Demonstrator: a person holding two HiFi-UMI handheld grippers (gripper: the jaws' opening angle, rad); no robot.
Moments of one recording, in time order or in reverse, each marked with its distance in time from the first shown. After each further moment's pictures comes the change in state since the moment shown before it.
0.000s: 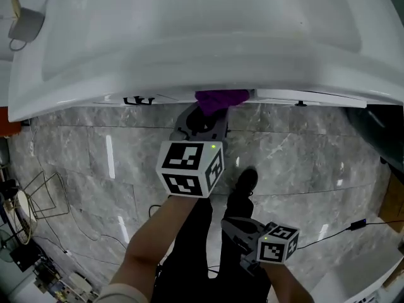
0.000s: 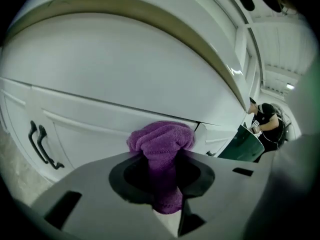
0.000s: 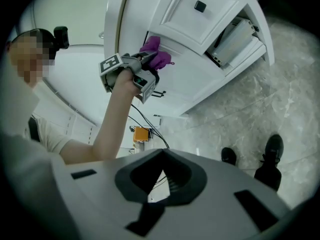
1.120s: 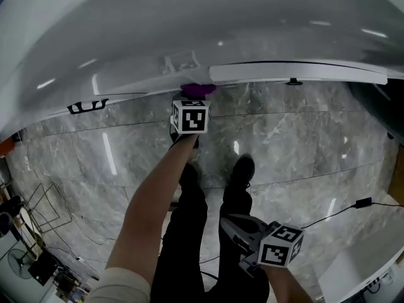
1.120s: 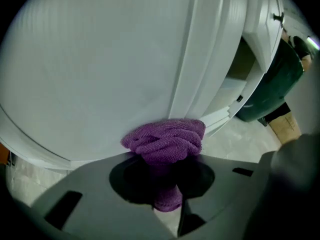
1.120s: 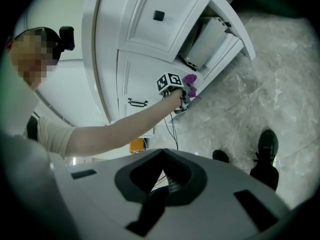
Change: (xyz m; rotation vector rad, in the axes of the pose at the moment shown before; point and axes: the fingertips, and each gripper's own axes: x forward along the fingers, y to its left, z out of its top) left arm 0.178 0.099 -0.257 0.178 0.475 0.151; right arm -0.008 -0.081 0.011 0.106 -0.102 -0.035
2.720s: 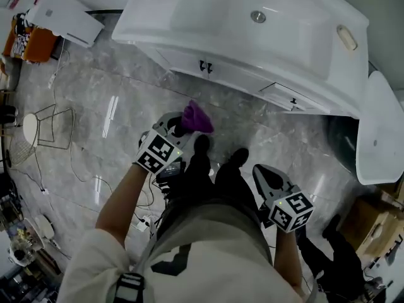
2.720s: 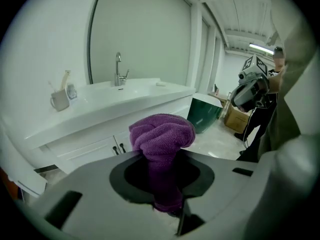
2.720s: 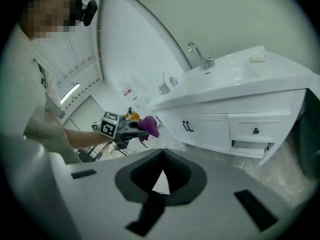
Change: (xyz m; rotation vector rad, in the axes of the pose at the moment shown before) left arm -0.578 0.024 0.033 0.307 -0.271 -0.190; right arm -0.128 0.318 0.026 -0.819 0.020 -0.152
